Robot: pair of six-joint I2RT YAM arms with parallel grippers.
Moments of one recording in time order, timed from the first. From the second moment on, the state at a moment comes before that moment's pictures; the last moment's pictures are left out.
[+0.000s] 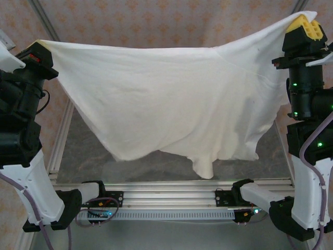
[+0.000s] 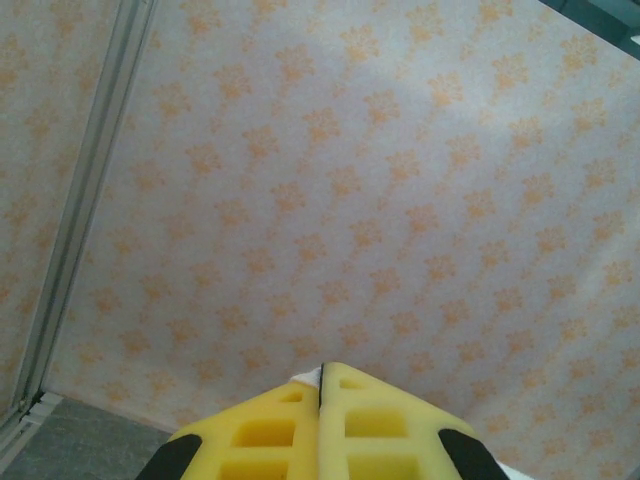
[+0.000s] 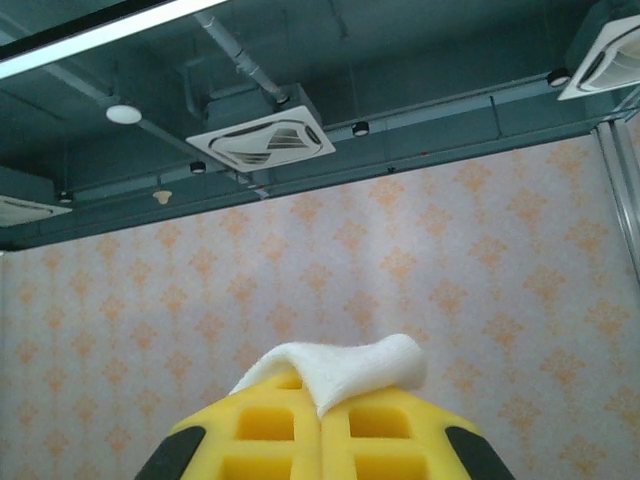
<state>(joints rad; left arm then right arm) 0.15 1.20 2.24 -0.94 0.02 -0.47 0.25 1.05 1.89 -0.20 0.06 0.07</state>
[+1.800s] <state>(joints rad) 0.15 2.12 2.20 -0.72 0.01 -0.47 0.17 2.42 2.65 -0.52 -0.09 0.22</state>
